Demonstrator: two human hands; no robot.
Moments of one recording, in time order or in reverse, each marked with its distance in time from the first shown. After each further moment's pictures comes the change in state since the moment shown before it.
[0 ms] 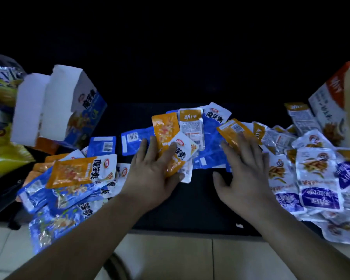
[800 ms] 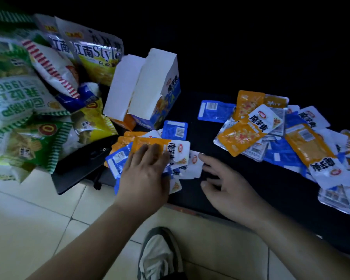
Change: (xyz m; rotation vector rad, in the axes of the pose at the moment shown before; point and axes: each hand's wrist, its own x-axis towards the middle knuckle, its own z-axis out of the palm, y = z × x) left_hand -0.113 -0.117 -0.052 0.142 0.121 -0.231; right_hand -0.014 -0.165 0.046 0.721 -0.622 -0.001
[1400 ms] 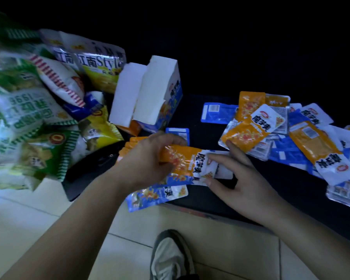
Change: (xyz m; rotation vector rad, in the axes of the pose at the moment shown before) left_hand 0.048 -0.014 -0.068 -0.595 -0.247 0.079; right_hand -0.004 0.002 -0.011 -0.238 0.157 -0.183
